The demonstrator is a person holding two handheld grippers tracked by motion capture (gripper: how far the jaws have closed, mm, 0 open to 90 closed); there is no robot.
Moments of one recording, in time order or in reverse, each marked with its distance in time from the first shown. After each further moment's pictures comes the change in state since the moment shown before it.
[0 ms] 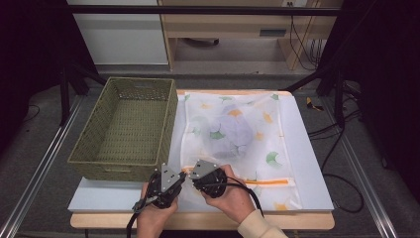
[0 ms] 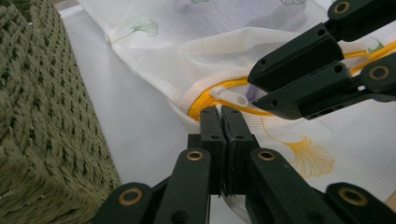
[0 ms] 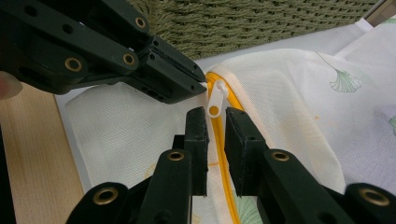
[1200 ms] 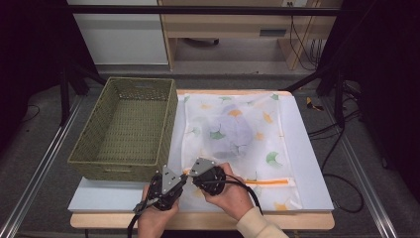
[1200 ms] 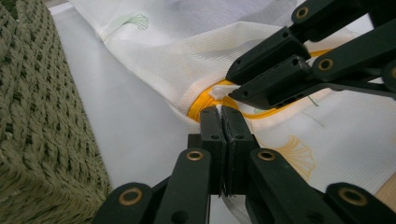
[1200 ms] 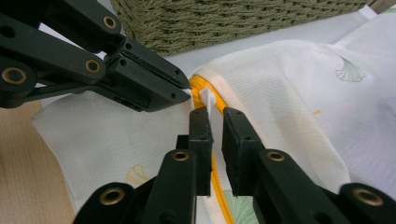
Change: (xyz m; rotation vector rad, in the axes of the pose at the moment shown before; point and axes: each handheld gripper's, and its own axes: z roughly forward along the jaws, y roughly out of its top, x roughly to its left) left arm -0.004 -0.003 0.000 -0.002 -0.024 -0.004; right arm -0.005 -0.001 0.010 0.036 -0.002 0.008
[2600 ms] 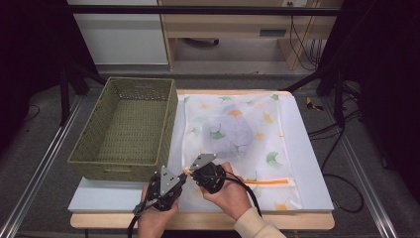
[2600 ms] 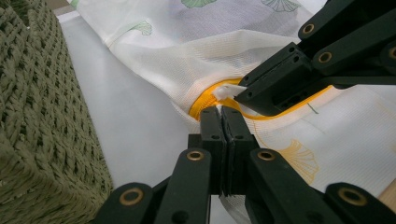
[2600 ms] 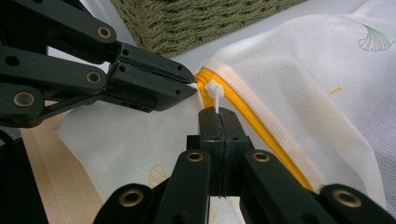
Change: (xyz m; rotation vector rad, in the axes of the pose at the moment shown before) left arm 0.000 -0.001 -0.003 -0.031 0.014 -0.006; right arm -0.005 0.006 -0.003 0.047 0.071 0.153
